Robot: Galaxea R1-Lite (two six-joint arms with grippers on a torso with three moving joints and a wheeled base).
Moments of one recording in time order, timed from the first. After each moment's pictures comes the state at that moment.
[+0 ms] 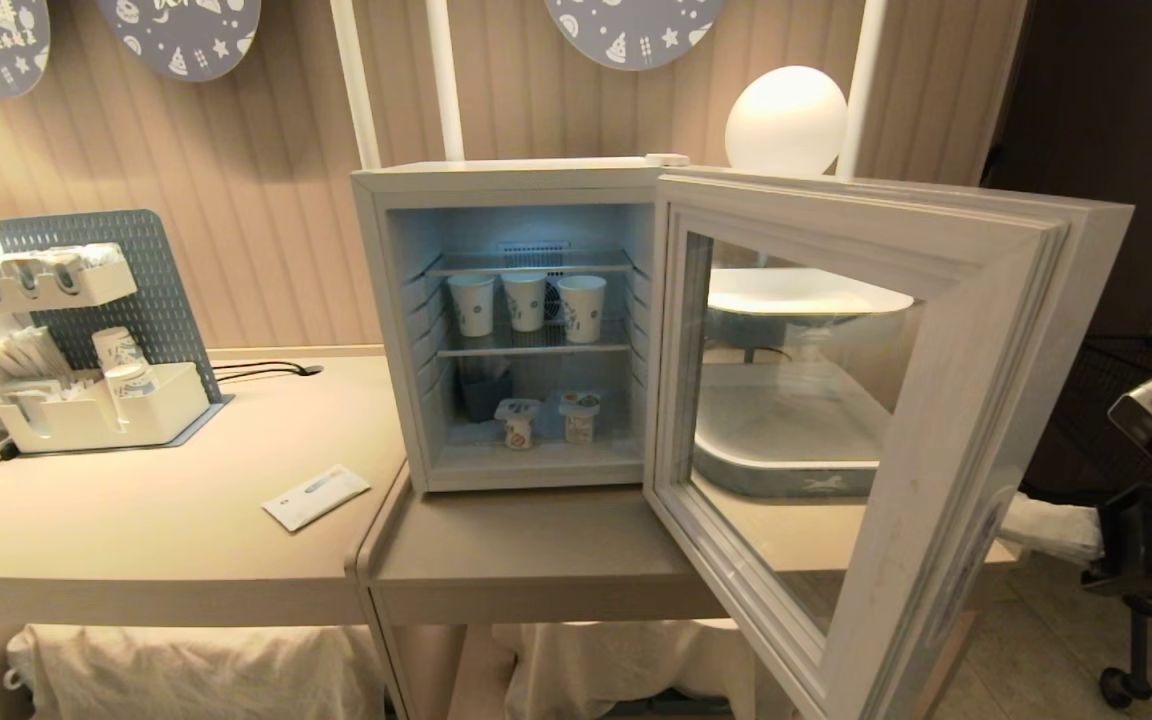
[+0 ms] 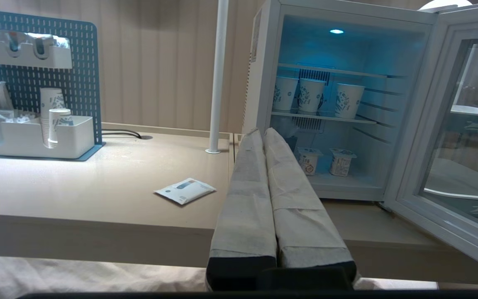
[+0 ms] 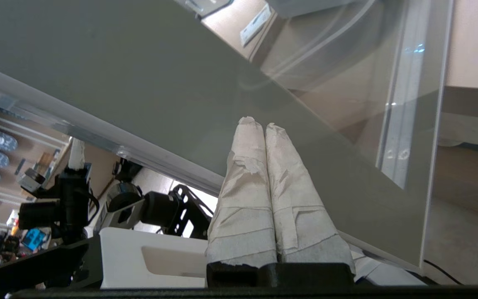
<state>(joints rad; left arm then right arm) 0.00 0.00 0.00 -0.32 0.01 -0.11 -0.14 1.43 -0.40 -0.56 1.08 0.45</state>
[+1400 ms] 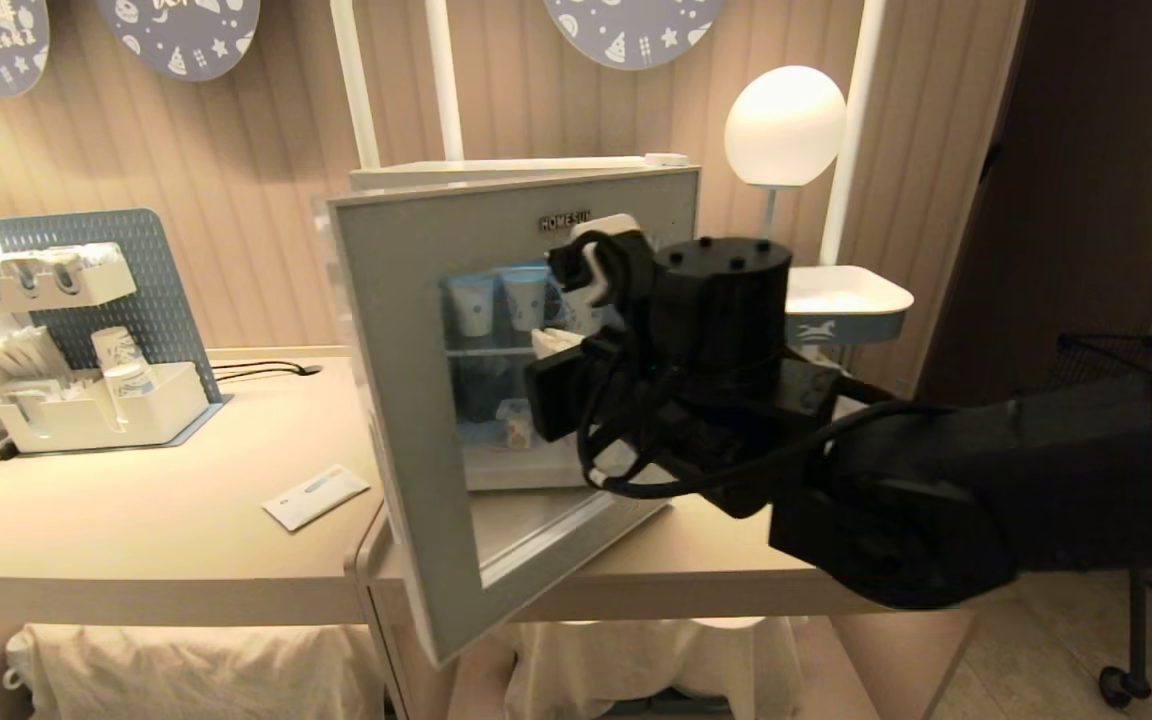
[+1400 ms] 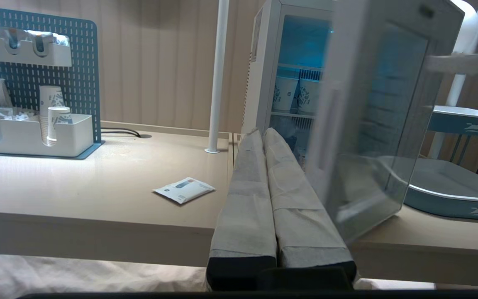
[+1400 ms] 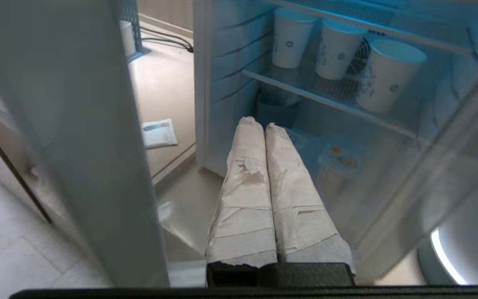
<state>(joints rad) 0.01 0.00 0.00 -0.32 0.01 -0.12 0.88 2.02 -1.33 -0.59 -0.29 -0.06</state>
